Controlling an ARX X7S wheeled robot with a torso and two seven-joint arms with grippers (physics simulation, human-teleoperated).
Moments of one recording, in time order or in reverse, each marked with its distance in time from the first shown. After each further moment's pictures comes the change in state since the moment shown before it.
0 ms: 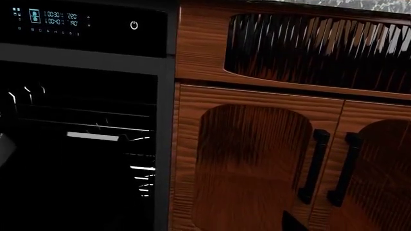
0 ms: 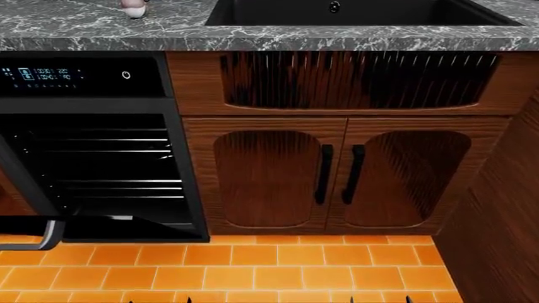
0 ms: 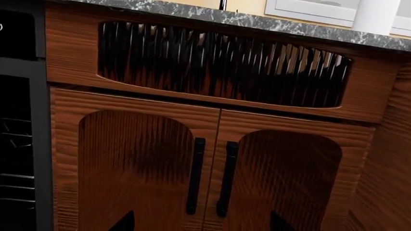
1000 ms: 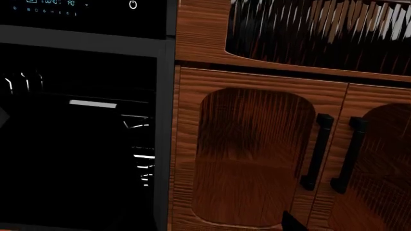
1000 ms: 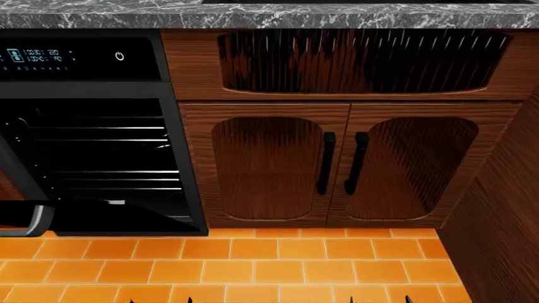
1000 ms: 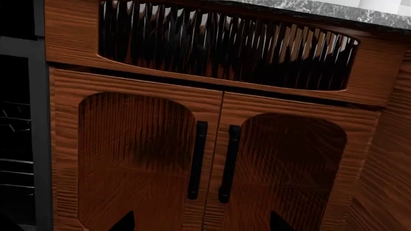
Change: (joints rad) left arm -0.006 -0.020 0.025 -0.004 -0.007 0.008 -0.025; right arm 0.009 0.020 -0.024 0.005 0.006 0.005 0.026
